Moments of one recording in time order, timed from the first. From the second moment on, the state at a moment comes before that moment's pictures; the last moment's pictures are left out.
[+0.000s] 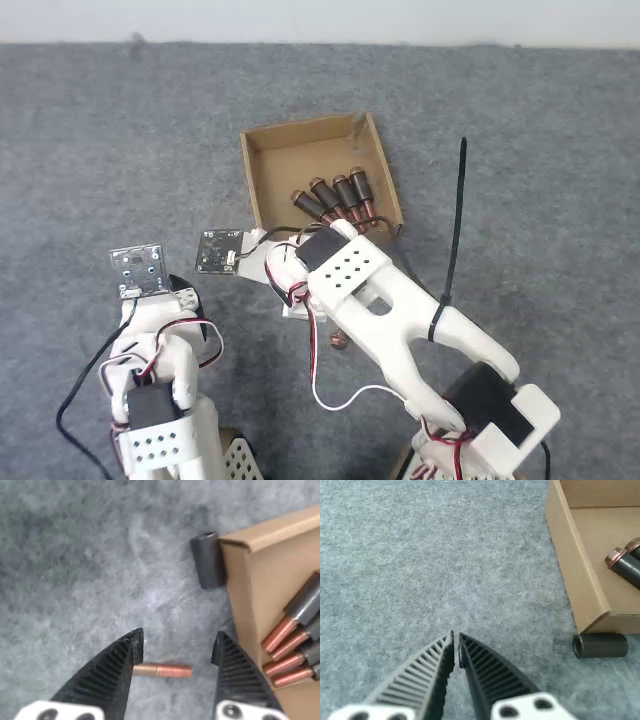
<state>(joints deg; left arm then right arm) -19.0 -103.2 97.5 59.2 2.8 -47.4 -2.4 22.4 63.9 40.8</state>
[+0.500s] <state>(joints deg) -19.0 -103.2 97.5 58.9 2.8 -48.7 0.7 25.1 53.0 45.9</state>
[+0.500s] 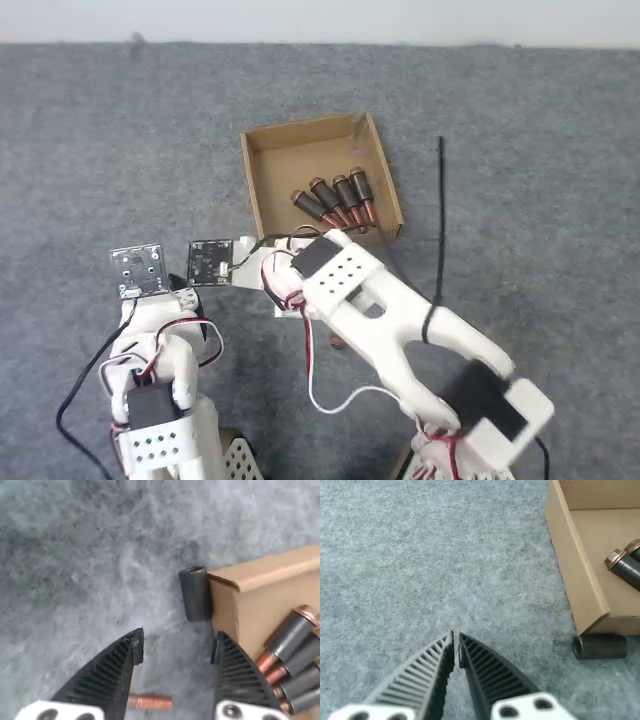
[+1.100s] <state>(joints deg) -19.0 -103.2 97.5 58.9 2.8 -48.8 11.3 24.6 40.4 46.6</state>
